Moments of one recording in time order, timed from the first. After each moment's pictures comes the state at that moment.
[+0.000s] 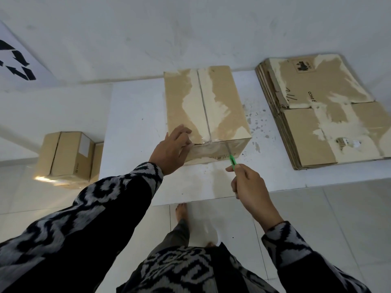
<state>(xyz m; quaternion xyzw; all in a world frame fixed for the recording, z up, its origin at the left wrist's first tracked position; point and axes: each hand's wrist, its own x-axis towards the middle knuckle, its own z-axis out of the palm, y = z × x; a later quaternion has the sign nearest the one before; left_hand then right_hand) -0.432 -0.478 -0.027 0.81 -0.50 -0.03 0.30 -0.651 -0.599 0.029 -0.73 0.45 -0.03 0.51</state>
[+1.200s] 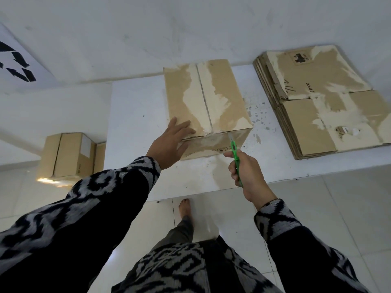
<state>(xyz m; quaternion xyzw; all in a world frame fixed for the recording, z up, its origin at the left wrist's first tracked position) -0.429 -0.461 -0.013 0.83 -0.49 -0.11 0.25 -0.632 -0.594 0.019 -0.53 0.49 -0.07 0.69</state>
